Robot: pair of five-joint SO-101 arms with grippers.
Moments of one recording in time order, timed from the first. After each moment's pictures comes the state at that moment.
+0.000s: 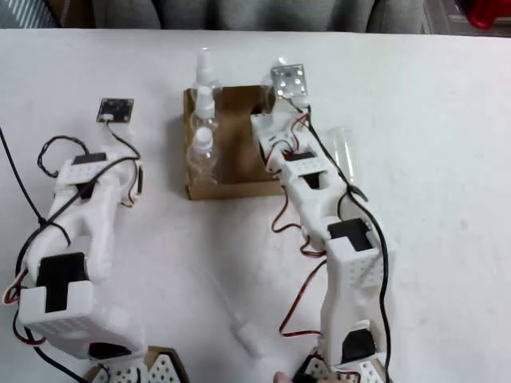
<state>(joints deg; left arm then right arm) -14.8 7.9 29.5 44.4 -6.8 -16.1 30.6 11.3 -5.3 -1.2</state>
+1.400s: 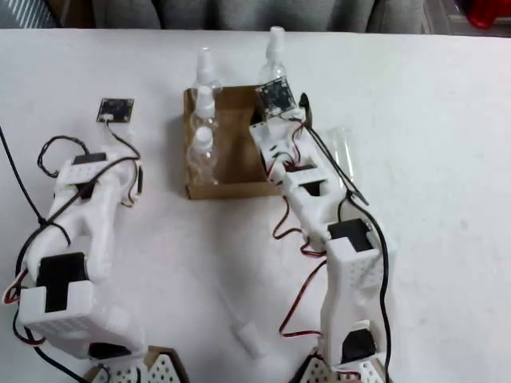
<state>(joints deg) -14.8 7.9 29.5 44.4 -6.8 -16.1 30.6 18.2 -17.4 14.1</state>
